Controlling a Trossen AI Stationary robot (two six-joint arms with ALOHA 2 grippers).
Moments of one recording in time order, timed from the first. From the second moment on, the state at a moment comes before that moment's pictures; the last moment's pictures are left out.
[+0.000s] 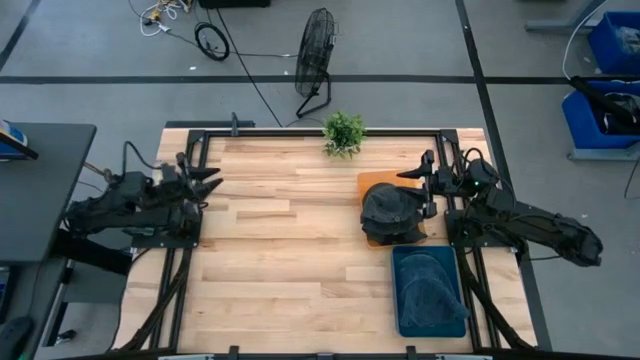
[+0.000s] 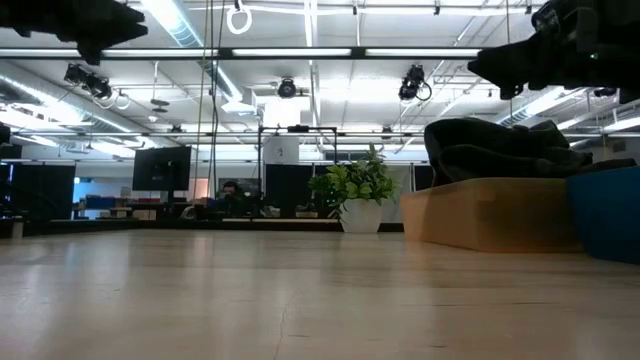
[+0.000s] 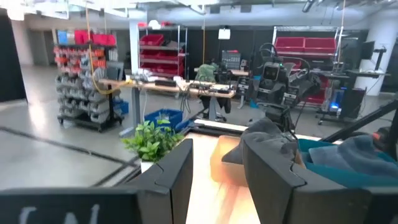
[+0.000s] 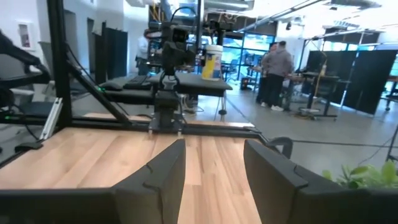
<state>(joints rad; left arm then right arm) 0.02 0.00 0.42 -0.30 -0.36 -0.03 -0.55 0.39 0.16 0.33 -0.51 -0.06</state>
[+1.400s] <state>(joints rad) 0.02 0.00 0.14 -0.23 -0.42 0.00 -0.65 0.36 0.02 0.33 -0.51 -0.06</state>
